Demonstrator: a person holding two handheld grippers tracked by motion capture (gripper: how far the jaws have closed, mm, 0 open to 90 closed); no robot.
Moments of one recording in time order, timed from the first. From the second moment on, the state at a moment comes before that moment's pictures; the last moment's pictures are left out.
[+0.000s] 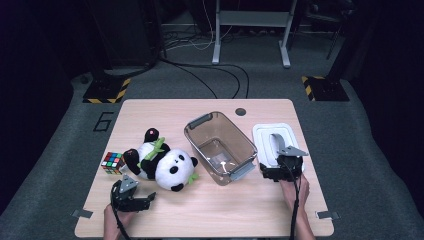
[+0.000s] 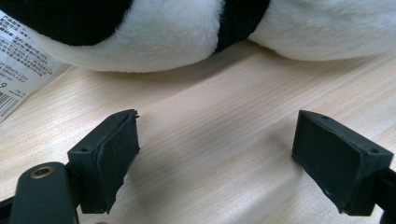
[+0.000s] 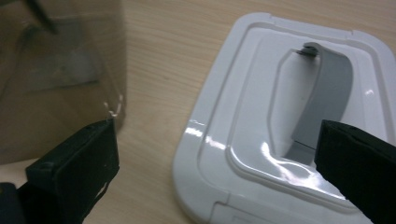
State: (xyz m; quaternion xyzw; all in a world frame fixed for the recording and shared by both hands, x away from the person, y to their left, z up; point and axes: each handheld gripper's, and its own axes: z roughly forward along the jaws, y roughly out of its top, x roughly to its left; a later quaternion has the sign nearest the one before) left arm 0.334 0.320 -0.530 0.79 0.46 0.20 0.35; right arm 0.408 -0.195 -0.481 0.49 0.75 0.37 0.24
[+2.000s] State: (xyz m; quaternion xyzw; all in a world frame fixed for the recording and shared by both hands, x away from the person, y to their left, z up) left arm 0.326 0.327 -0.520 0.78 0.47 0.20 0.36; right arm 0.349 -0.159 -0.530 0.33 0.86 0.36 0.14
